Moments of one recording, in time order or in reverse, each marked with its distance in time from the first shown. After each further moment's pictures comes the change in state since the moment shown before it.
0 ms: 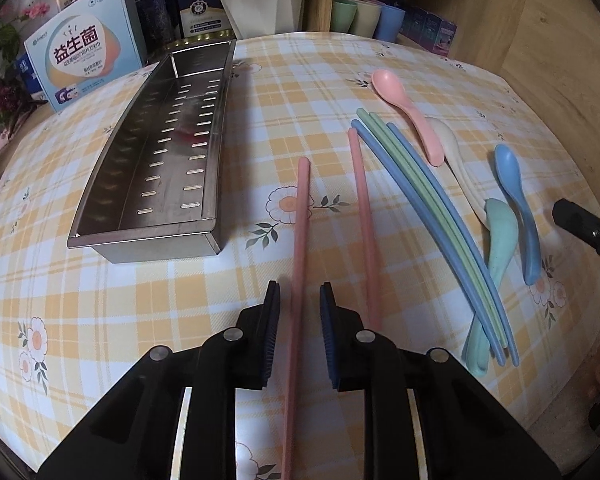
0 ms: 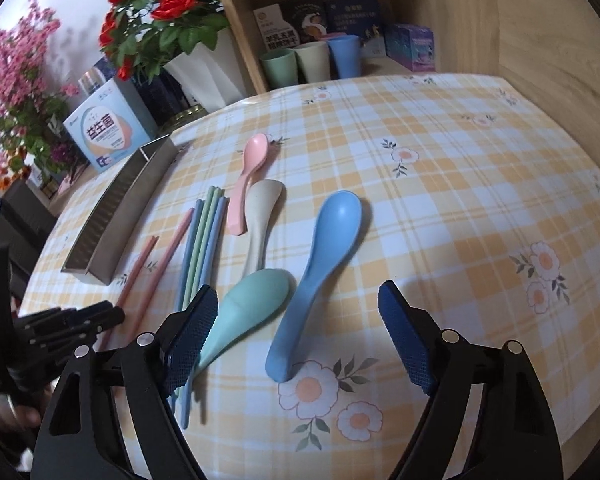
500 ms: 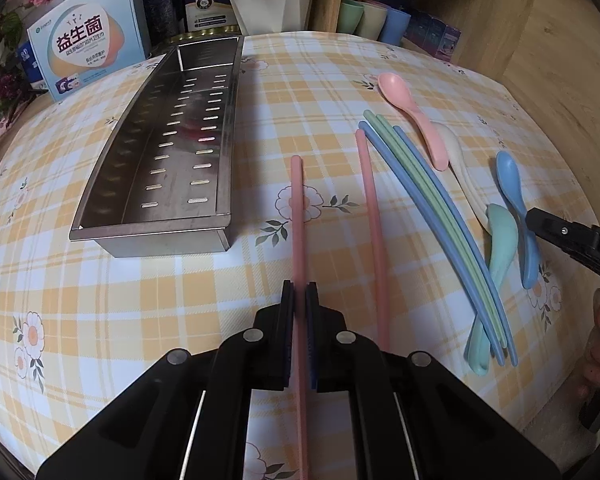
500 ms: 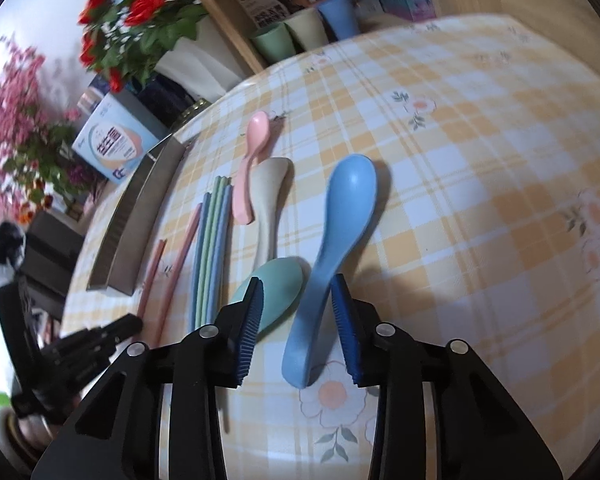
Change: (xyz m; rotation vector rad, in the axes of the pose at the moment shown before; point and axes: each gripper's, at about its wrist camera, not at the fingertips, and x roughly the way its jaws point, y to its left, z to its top) left arm 0.000 0.012 -0.001 -0.038 0.004 -0.036; right arm 0.030 -0.020 -0.001 0.160 0.099 0.148
